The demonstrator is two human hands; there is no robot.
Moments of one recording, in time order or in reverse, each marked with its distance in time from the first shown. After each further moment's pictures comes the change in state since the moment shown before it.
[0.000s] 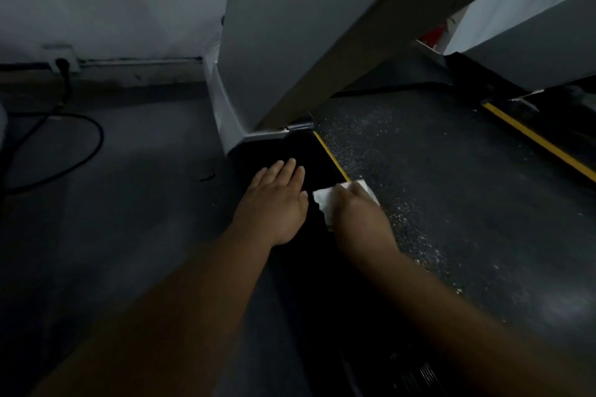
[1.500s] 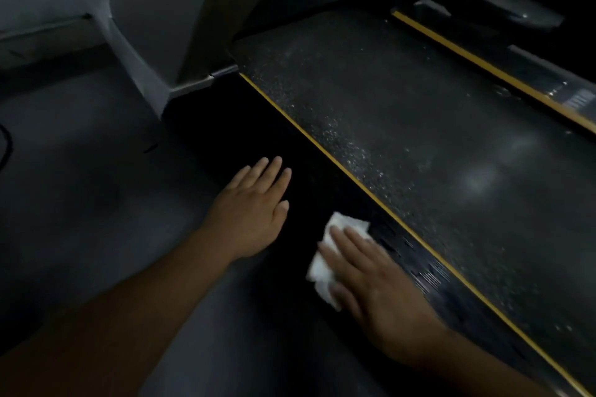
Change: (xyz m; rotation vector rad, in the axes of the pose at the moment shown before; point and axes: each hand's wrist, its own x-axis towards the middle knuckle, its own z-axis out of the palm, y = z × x) left_hand -0.107 0.033 0.005 0.156 -0.122 0.445; right_hand -0.266 -0.017 -0.044 0.158 -0.150 -0.019
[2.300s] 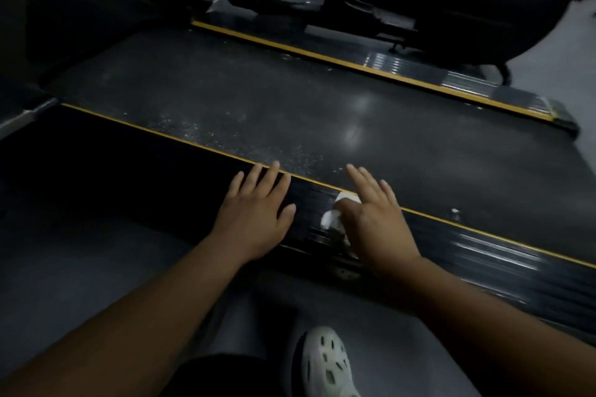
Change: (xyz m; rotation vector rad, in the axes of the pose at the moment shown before) left_hand -0.130 0.249 -0.058 -0.021 -0.018 0.465; right_hand -0.264 -0.067 -0.096 -0.207 0.319 0.723
